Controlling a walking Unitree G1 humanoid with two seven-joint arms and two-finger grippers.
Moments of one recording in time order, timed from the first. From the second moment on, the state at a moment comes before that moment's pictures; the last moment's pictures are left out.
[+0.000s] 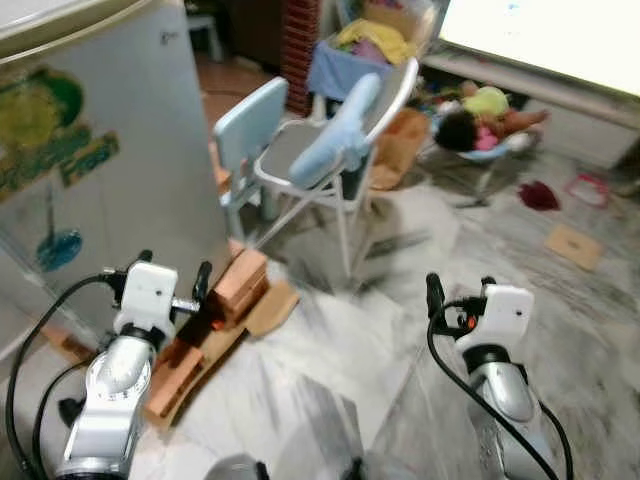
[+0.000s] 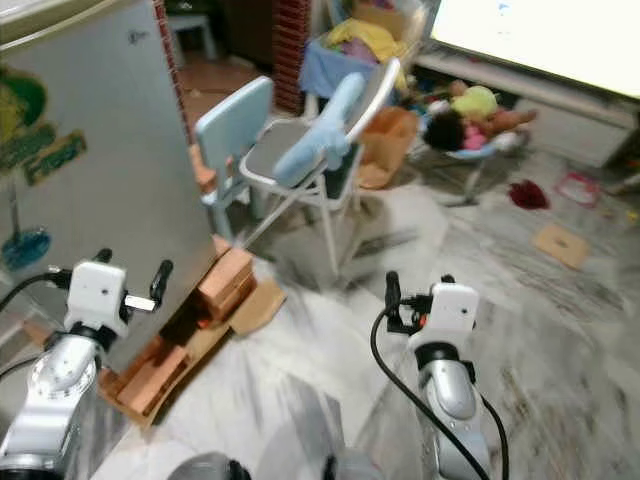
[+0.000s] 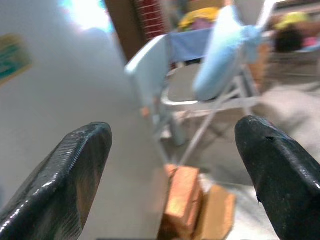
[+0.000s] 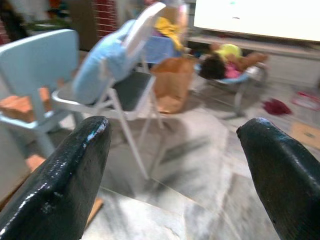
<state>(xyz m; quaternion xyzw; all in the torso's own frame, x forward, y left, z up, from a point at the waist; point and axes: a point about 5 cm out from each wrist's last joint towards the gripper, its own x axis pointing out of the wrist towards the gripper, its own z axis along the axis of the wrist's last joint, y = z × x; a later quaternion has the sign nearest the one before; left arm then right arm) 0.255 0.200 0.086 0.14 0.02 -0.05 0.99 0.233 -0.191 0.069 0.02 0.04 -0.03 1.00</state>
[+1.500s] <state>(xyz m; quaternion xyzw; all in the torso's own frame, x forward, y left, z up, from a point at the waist) 0.255 0.187 0.085 0.14 -0.01 -0.06 0.99 0.276 -0.169 0.088 0.00 0.00 0.02 1.00</state>
